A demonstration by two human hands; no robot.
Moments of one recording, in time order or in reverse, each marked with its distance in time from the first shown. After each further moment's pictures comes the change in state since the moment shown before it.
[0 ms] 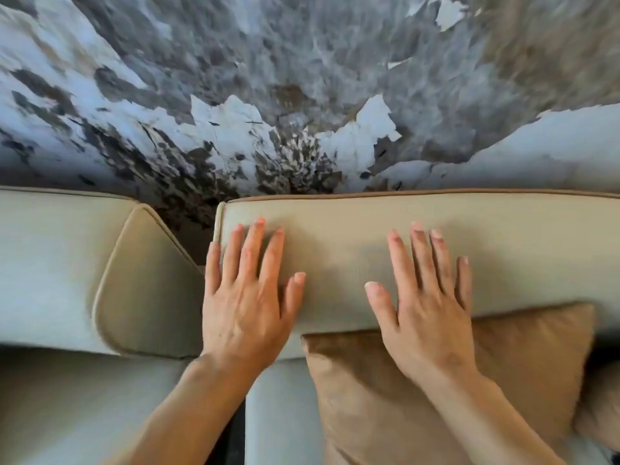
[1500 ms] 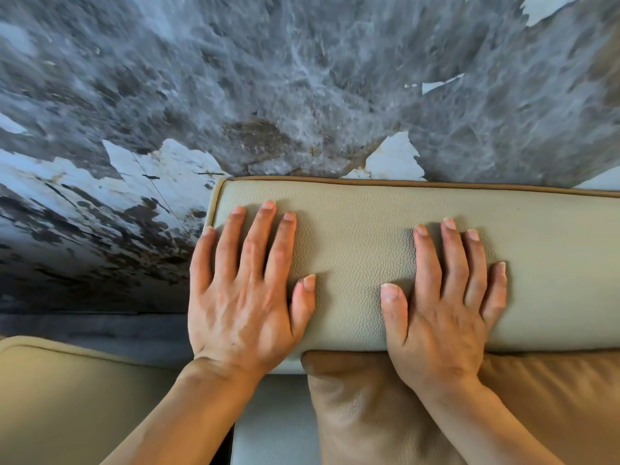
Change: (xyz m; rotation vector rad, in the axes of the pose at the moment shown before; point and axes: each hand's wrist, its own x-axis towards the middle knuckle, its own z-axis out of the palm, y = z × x) left_hand 0.153 -0.008 0.092 0.120 0.290 0.156; right_hand 0.137 0.021 0.101 -0.062 0.350 0.158
